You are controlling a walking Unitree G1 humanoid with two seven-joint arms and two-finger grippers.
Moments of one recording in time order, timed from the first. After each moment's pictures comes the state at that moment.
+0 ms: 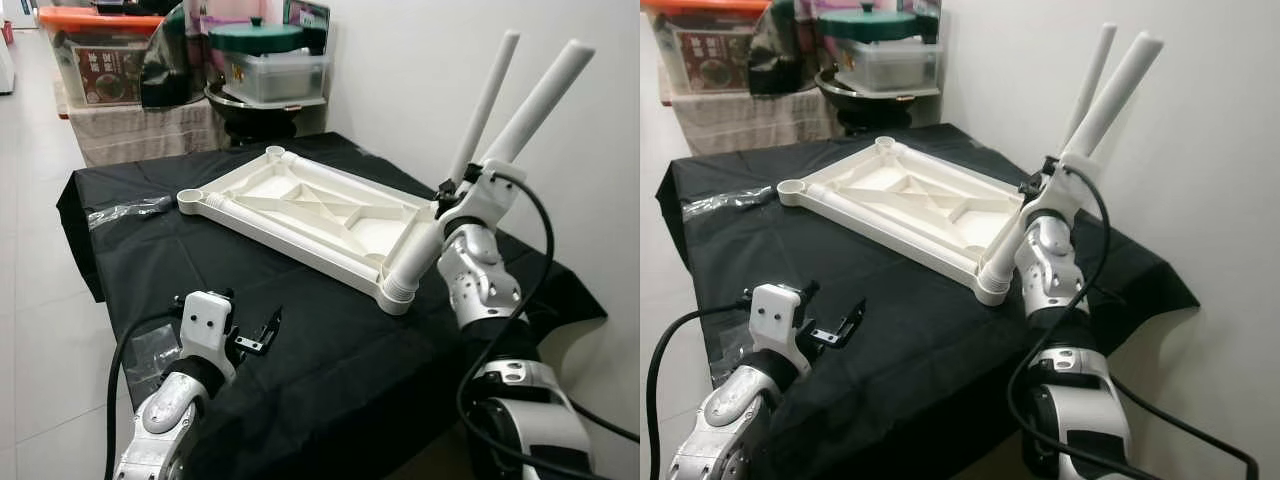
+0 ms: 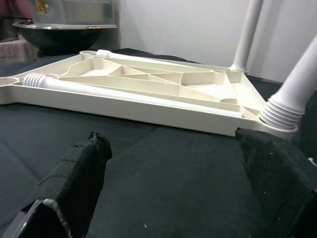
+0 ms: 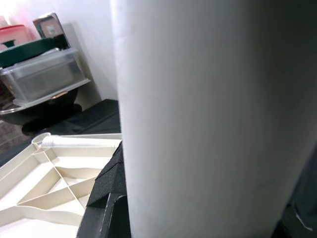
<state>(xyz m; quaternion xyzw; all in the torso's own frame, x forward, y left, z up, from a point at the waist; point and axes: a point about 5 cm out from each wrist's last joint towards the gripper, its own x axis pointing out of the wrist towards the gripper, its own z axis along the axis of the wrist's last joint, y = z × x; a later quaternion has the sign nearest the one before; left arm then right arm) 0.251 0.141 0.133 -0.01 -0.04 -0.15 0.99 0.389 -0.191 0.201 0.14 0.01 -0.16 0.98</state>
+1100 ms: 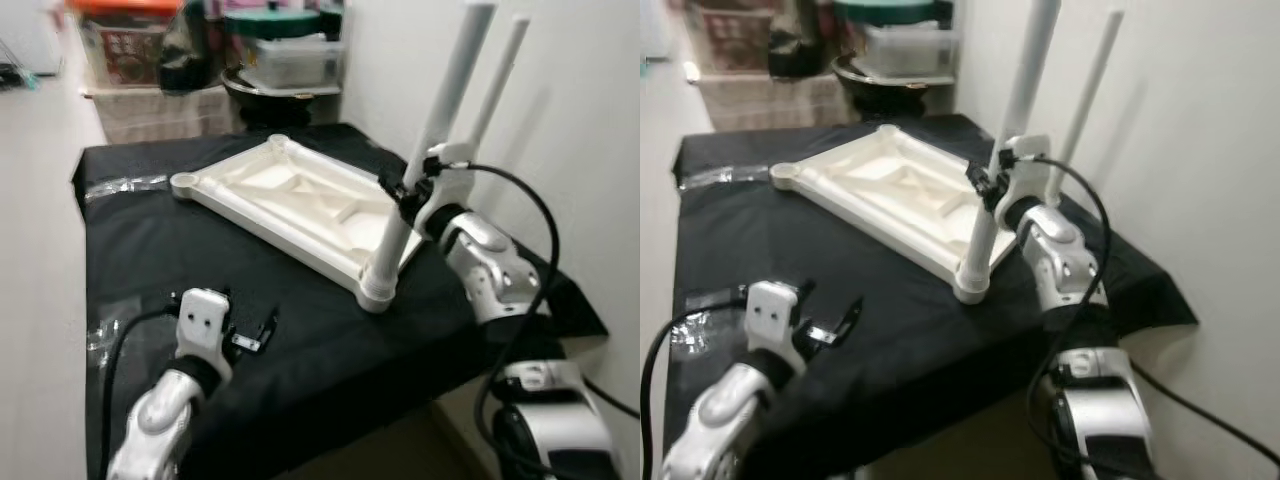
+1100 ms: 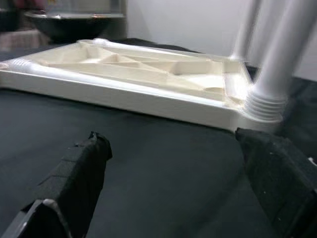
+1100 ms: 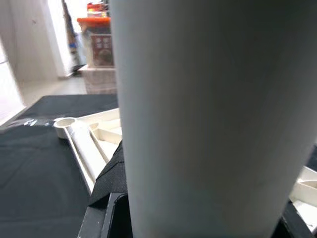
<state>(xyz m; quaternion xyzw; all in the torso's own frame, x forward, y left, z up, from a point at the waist) 0.248 0.130 0.130 -0.02 -0.03 -0.17 0.98 0.384 -0.175 0.232 0.01 -0.01 0.16 0.99</state>
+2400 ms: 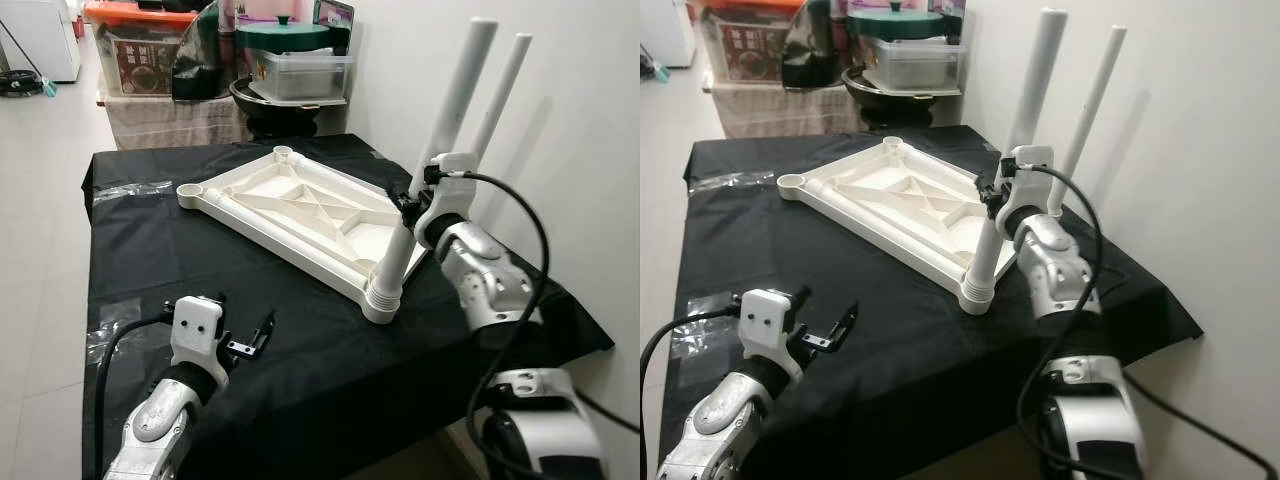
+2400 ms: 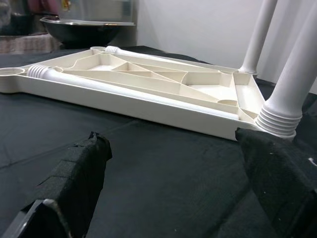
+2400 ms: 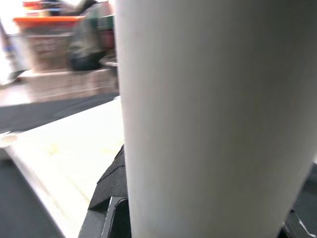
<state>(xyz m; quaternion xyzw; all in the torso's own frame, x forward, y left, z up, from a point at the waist) 0.246 0.143 0.132 -0.02 -0.03 -0.15 0.99 0.382 -0.157 0.213 0.04 0.02 0.02 1.00</state>
